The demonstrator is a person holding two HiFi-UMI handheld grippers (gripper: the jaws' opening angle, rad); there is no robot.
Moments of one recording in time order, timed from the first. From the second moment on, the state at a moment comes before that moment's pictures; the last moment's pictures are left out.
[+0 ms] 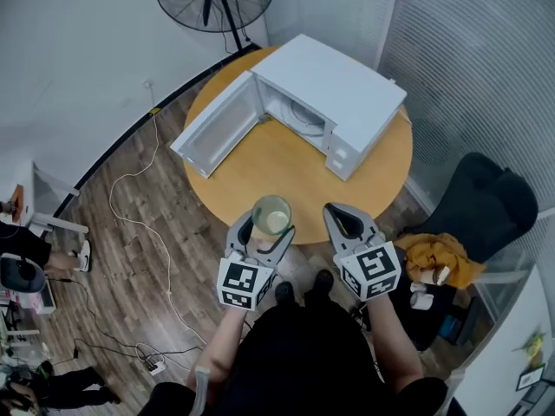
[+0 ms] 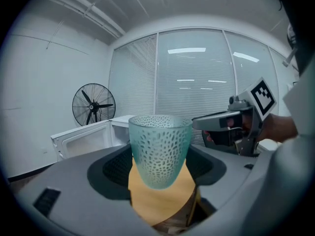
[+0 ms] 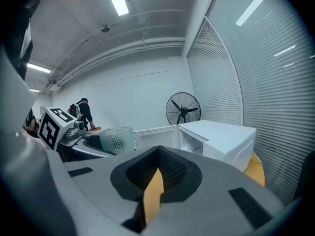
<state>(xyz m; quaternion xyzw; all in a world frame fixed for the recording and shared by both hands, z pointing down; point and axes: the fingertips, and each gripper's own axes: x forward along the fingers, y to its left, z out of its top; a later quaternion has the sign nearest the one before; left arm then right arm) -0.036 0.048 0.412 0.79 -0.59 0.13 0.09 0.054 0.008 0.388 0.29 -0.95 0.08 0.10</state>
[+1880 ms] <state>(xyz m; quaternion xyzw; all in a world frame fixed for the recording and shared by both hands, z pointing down) -0.106 -0.197 0.525 0.83 -0.53 0.15 0.11 -0.020 -0.114 0.419 0.33 -0.93 0.13 0.14</state>
